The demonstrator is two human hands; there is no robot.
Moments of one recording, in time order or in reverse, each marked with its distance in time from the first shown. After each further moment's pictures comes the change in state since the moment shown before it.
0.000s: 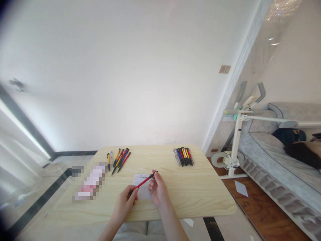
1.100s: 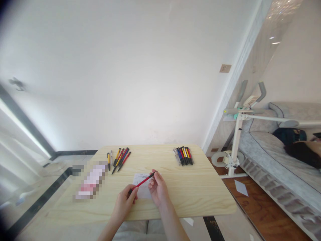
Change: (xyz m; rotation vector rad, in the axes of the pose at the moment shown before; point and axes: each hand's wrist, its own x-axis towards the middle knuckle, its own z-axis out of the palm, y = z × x) left_hand 0.000 0.006 -0.001 -0.043 0.014 -0.036; right_hand -0.002 -0.001 0.003 -0.016 0.035 -0.014
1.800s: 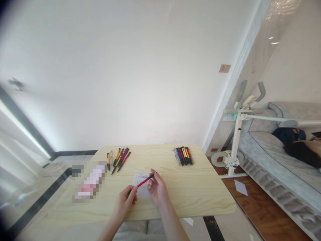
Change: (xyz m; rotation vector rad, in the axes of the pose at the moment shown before) left_hand -0.001 0.000 0.001 -0.020 -0.005 -0.002; right_hand -0.003 -0.002 0.002 -0.043 -0.027 0.047
